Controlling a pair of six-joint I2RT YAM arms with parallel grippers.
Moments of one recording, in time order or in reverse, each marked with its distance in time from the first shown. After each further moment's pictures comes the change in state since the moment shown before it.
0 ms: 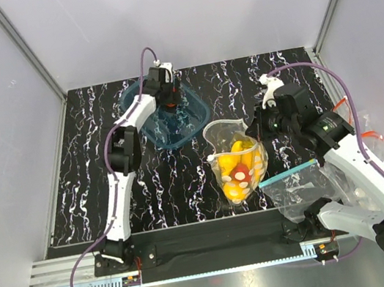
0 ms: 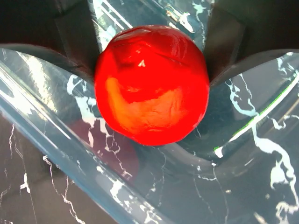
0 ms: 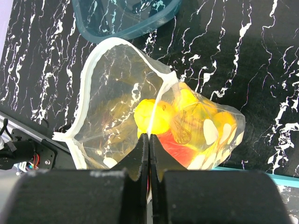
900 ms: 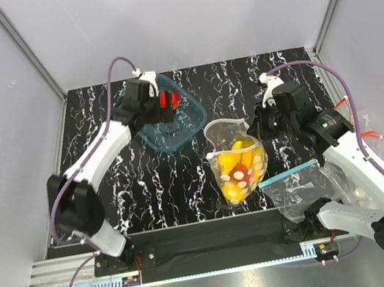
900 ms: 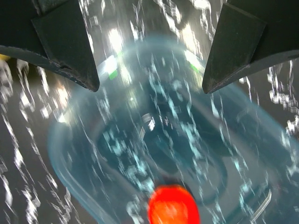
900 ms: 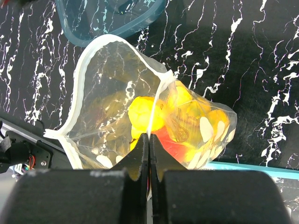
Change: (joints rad) left arm -0.105 -0.938 -0.801 -0.100 -0.040 -0.113; right arm 0.000 0.023 0.032 -0.045 0.032 0.000
